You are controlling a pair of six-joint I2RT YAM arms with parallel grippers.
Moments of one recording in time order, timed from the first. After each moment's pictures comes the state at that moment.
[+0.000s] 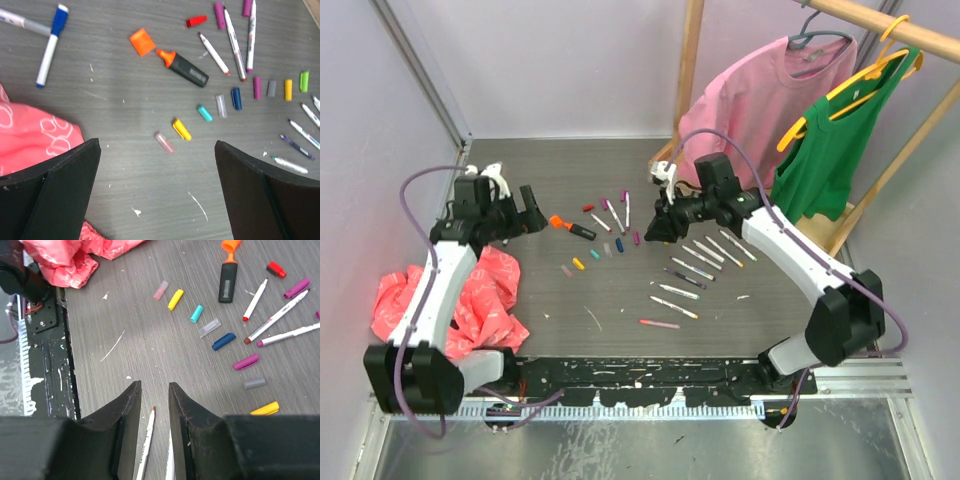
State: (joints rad) left arm -0.02 1.10 0.98 -0.60 0.19 -0.28; right arm 0.49 1.51 1.28 -0.49 -0.78 -0.28
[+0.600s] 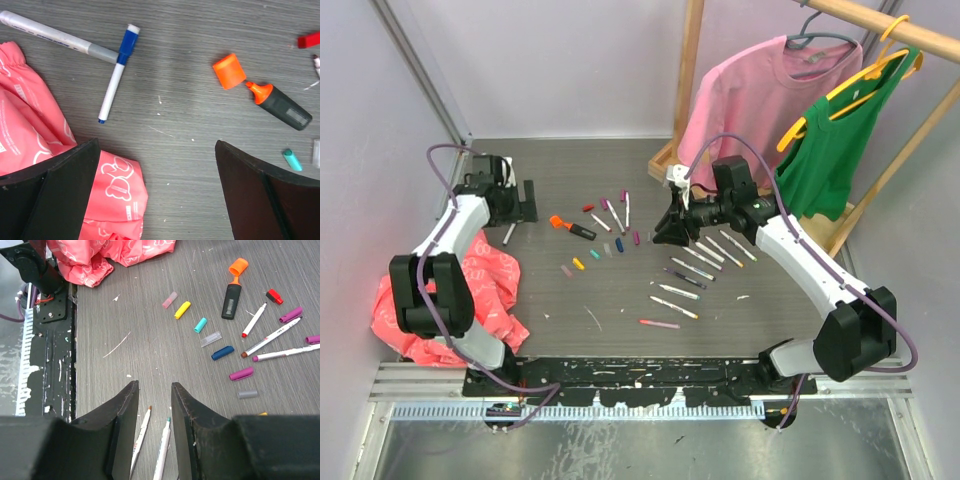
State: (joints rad) left arm 0.02 1.59 1.22 -0.60 -0.01 -0.12; right arm 0.42 1.37 1.18 -0.47 -0.95 -0.42
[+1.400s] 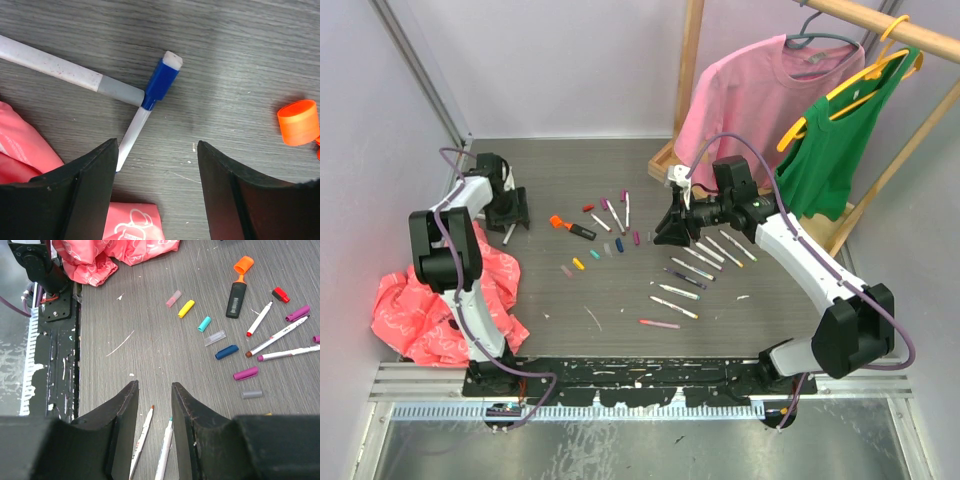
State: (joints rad) left arm 0.11 1.96 1.44 -0.68 0.03 -0.10; right arm 0.40 1.39 1.18 -0.48 -0.99 -0.44
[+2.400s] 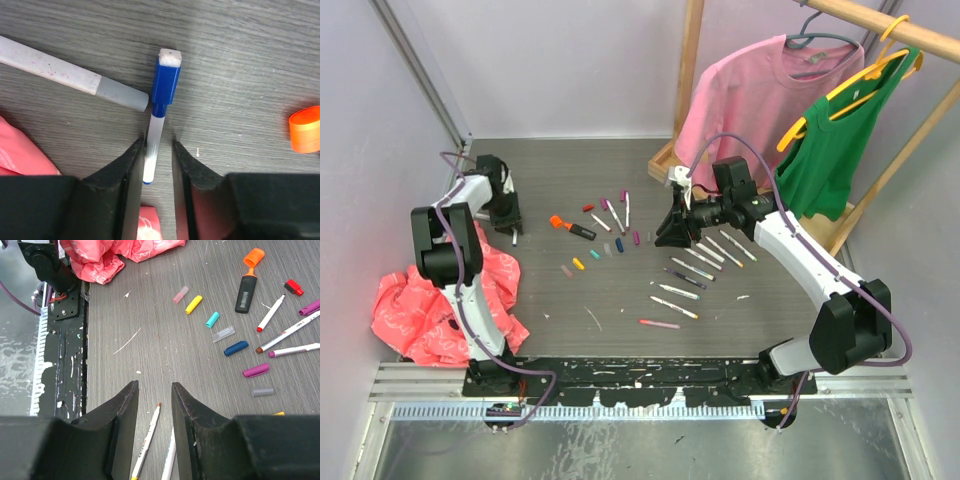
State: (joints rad) left arm 0.12 2.03 1.48 -0.73 0.06 -0.12; right arm 0.38 1.41 1.18 -0.50 -1.02 -0.44
